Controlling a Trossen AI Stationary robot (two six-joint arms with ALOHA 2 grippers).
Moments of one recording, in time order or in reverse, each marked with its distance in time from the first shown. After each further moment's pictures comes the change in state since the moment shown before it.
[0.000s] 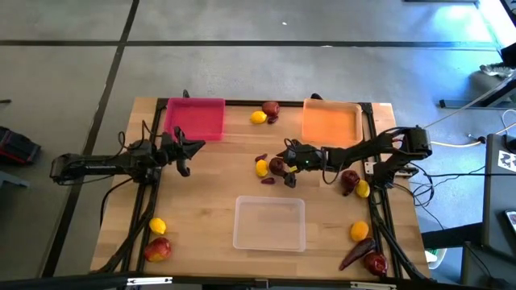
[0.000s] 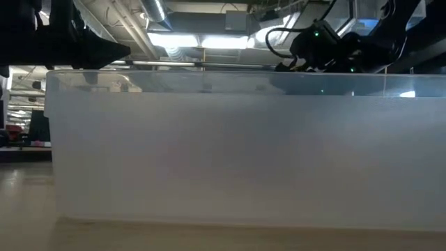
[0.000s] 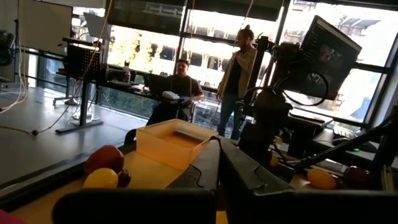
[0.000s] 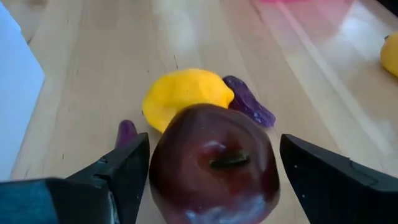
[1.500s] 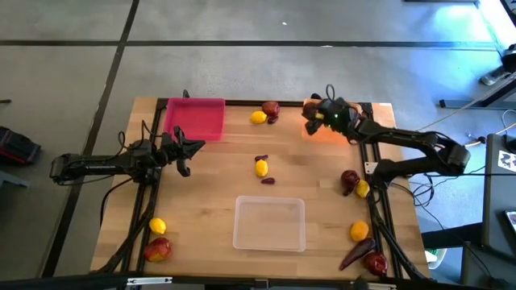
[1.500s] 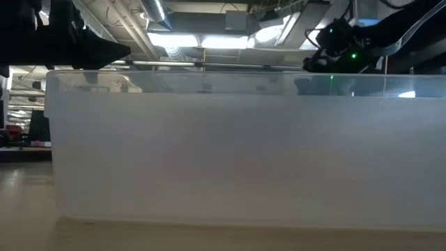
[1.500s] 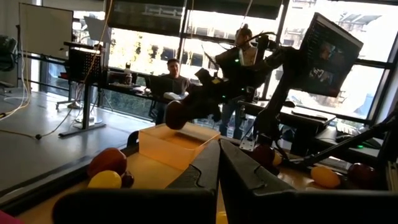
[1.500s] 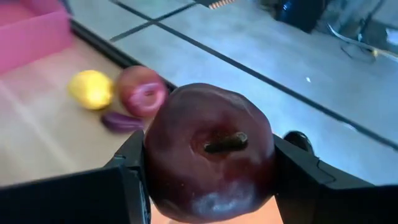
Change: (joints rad) left arm 0.002 0.000 0.000 0.000 0.000 0.027; right arm -0.552 -0.416 0.000 -0.334 0.182 0.025
